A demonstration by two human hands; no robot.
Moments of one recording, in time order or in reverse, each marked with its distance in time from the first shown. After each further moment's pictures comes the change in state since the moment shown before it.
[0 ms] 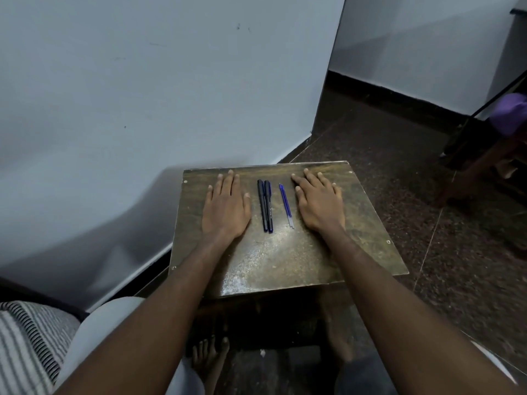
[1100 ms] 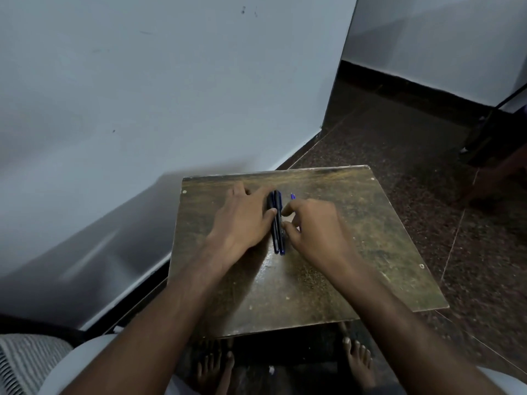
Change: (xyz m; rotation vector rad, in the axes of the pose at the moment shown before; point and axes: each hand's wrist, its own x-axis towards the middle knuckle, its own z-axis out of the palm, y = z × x) left_hand 0.011 0.026 -0.046 -0.119 -0.177 0.053; right_hand -0.028 -0.070 -0.038 0.080 -0.093 -0.046
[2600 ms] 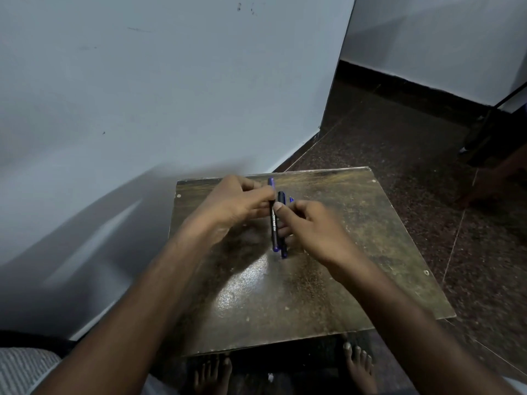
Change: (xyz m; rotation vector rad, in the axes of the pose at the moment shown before) left_hand 0.020 -0.008 -0.022 -1.084 -0.132 -0.130; right_hand 0.009 -0.001 -0.007 0.723 -0.169 0.218
